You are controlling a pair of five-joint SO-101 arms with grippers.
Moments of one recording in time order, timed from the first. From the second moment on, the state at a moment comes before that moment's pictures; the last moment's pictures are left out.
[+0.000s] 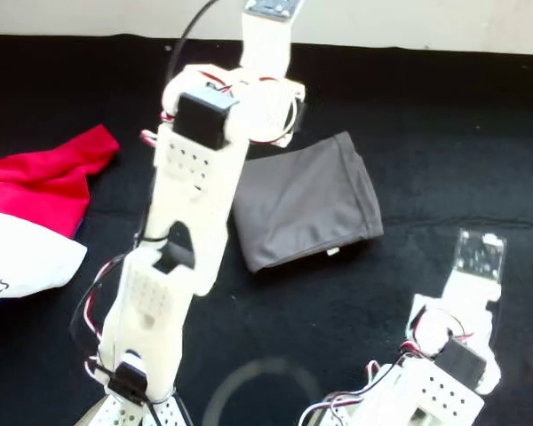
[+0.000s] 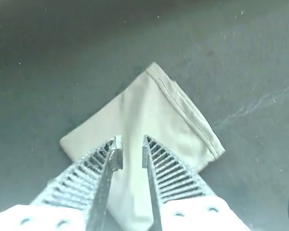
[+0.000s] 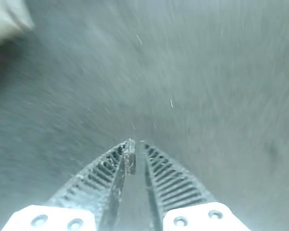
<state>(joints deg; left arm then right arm) 21.1 33.5 -84.5 102.1 5.9 26.7 -79.1 73.1 67.9 20.9</state>
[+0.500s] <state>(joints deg) 10.9 -8.6 -18.2 101.3 4.3 11.1 -68.0 45.3 72.8 19.1</state>
